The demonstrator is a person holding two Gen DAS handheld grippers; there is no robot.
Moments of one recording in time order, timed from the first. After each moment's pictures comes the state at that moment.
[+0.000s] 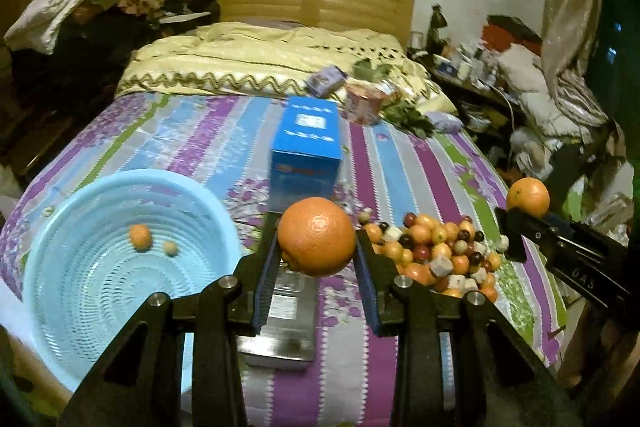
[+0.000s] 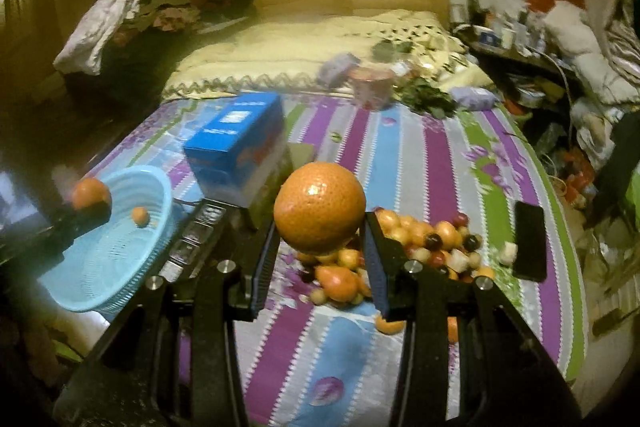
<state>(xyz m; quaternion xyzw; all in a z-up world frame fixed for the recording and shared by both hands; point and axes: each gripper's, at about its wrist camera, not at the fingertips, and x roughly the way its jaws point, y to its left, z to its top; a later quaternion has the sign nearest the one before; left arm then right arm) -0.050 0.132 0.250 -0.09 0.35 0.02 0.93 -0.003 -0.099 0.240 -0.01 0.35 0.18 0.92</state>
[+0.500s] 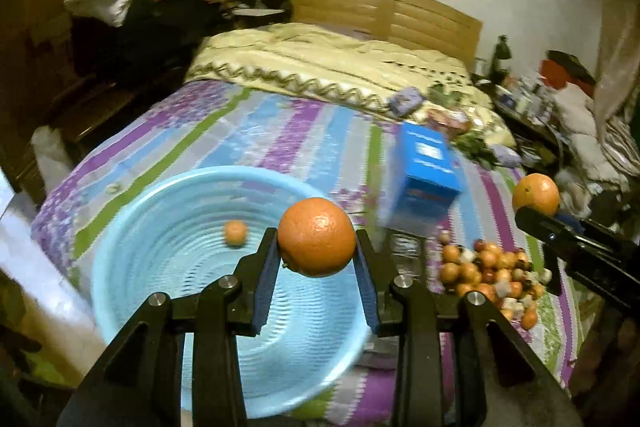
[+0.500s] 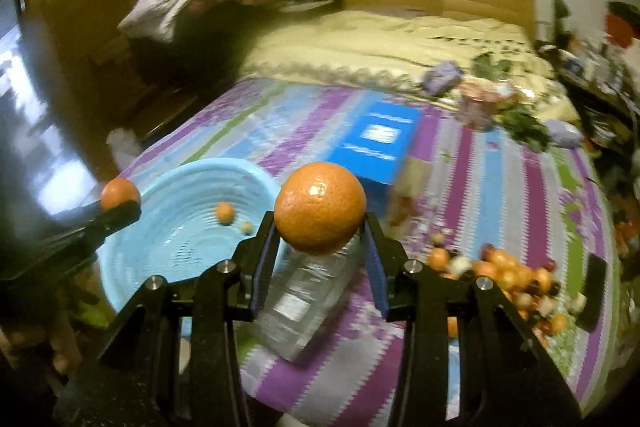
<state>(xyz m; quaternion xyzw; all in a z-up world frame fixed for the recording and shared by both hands) -0.081 0.257 0.260 -0.14 0.35 0.12 0.92 0.000 0.032 0.261 -0.05 0.37 0.30 0.88</state>
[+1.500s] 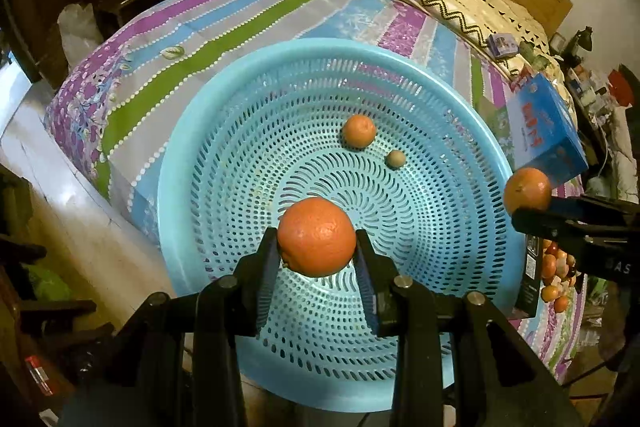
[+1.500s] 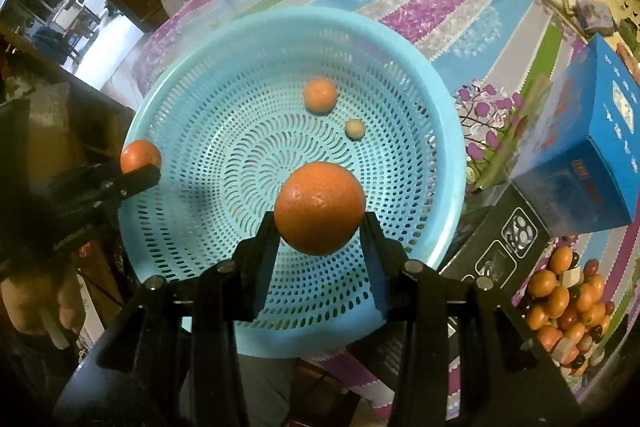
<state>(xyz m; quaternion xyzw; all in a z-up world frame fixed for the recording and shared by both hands) -0.101 0.395 0.156 -0.24 0.51 0.16 0.81 0.027 0.196 0.171 -0.19 0.58 0.40 0.69</state>
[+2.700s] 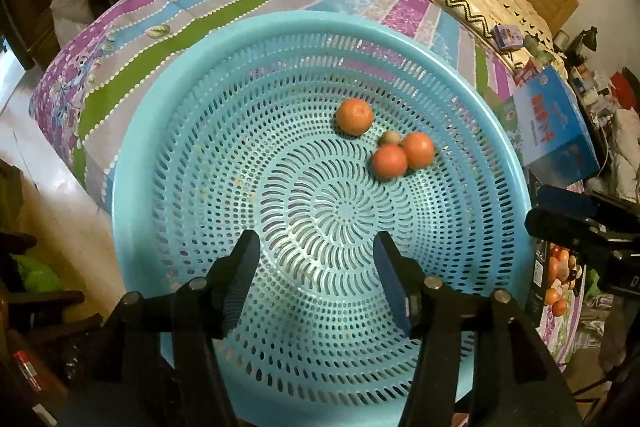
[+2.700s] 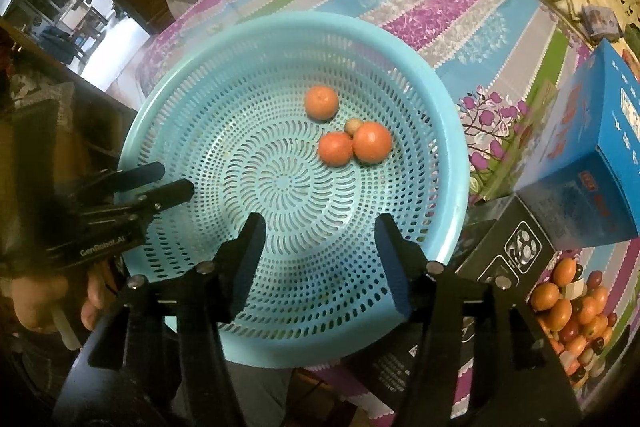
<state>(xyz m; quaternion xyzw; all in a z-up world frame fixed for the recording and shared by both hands) -0.082 0.392 0.127 -0.26 0.52 0.15 0.80 0.034 0.194 0.166 -0.19 0.56 0.41 0.69</state>
